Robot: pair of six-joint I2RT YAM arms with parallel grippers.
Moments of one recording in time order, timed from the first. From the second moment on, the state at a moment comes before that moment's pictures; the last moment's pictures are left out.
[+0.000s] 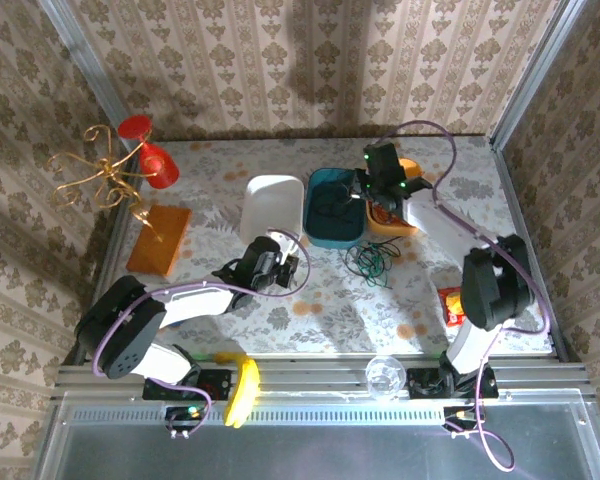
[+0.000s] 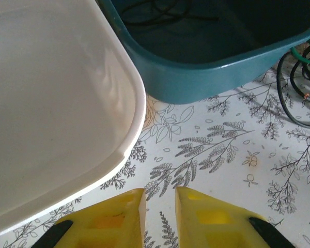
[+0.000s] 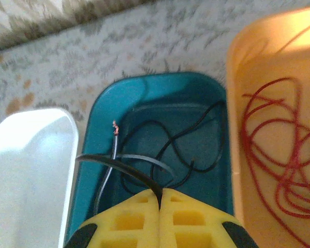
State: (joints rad) left arm -0.80 1.44 0.57 0.24 -0.11 -0.18; right arm 0.37 1.78 1.40 -0.37 0.06 0.52
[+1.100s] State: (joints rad) left arm -0.89 1.70 0.78 0.27 -0.03 -0.12; right arm 0.35 1.32 0.92 -0.57 0.16 0.57
